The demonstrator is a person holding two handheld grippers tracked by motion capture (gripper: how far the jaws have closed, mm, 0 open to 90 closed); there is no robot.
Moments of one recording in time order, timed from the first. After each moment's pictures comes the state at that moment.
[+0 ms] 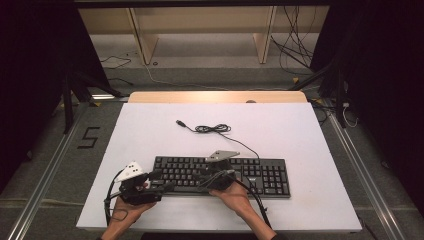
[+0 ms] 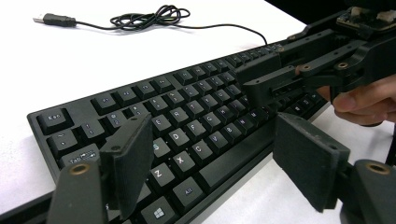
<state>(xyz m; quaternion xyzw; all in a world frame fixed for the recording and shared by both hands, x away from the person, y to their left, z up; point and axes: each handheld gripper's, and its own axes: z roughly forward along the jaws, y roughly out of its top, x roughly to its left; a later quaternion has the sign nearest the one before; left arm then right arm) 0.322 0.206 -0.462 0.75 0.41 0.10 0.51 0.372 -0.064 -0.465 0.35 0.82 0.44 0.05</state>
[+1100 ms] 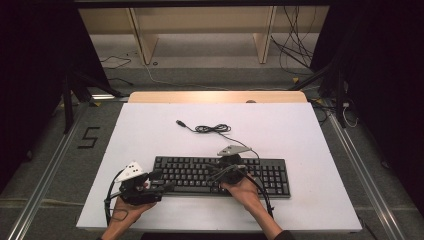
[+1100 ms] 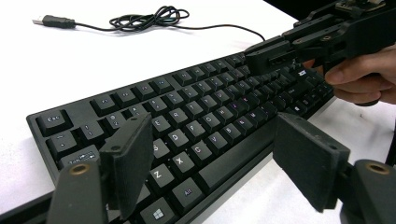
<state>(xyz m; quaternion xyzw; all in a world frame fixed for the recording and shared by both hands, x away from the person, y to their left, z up) 0.322 0.206 -0.462 0.75 0.40 0.11 0.51 0.384 -0.092 -0.461 0.38 0.81 0.43 0.09</state>
